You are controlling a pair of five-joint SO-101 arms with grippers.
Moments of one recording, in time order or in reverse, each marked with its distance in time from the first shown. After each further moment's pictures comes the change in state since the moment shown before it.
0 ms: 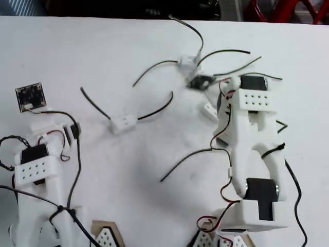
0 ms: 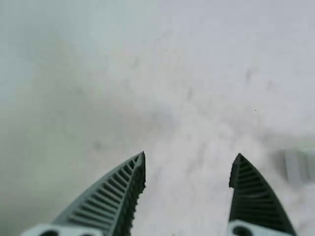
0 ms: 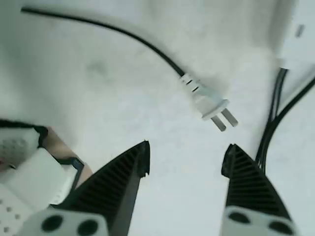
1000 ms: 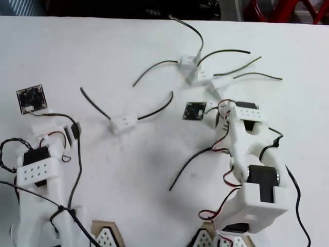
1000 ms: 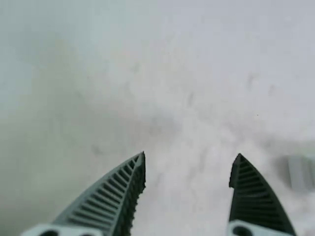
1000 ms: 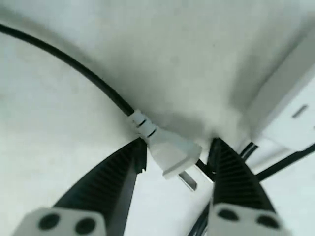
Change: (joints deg) left arm 0.0 0.0 2.6 -4.7 0.0; right arm 2.8 9.7 18.3 -37.1 16.9
